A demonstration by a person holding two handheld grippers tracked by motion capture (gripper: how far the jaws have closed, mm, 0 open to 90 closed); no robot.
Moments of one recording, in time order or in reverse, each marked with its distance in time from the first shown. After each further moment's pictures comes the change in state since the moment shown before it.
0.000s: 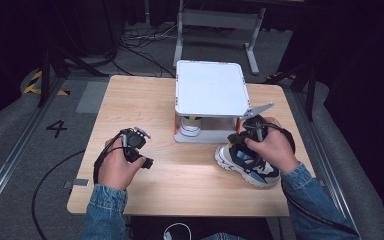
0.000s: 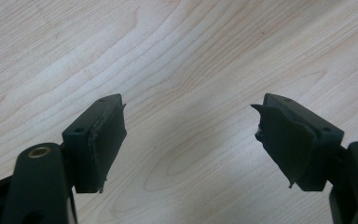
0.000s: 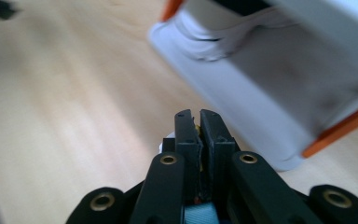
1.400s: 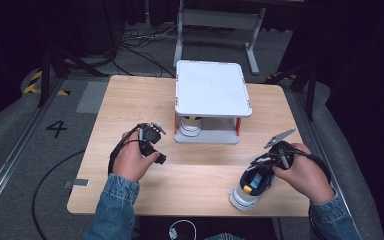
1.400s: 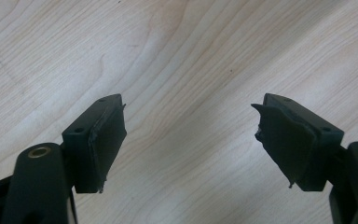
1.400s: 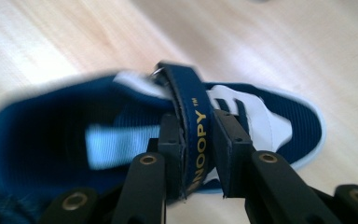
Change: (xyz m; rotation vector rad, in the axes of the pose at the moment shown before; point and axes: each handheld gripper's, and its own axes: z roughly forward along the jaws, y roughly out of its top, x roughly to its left) left arm -0.014 0.028 0.011 0.000 -0.033 0.059; right arm 0.003 -0.077 -0.041 0.287 -0.167 0.047
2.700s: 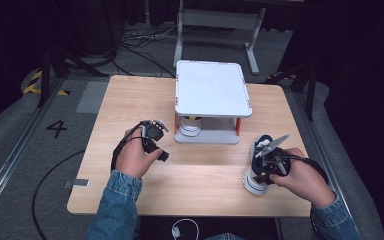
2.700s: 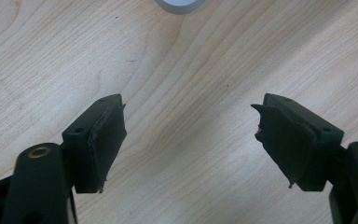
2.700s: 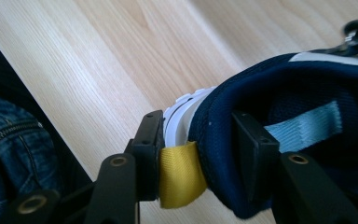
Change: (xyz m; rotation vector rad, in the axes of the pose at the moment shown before) left arm 0.000 0.014 0.003 -0.002 -0.019 0.015; right arm 0.014 -0.006 0.017 0.041 0.130 -0.078
